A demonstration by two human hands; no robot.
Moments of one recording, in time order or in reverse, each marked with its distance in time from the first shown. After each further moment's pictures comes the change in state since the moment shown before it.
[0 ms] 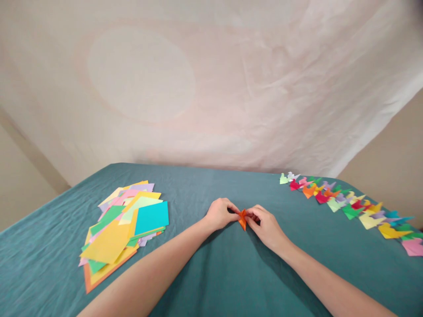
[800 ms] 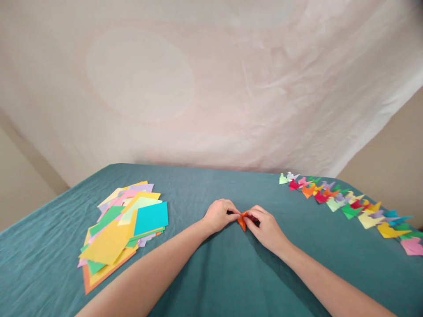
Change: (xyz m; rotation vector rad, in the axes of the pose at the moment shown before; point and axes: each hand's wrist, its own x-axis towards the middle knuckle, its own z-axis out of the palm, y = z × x) left_hand -0.003 -0.001 -0.002 -0.005 -0.038 0.180; right_hand -0.003 -0.005 0.000 -0.029 0.013 -0.053
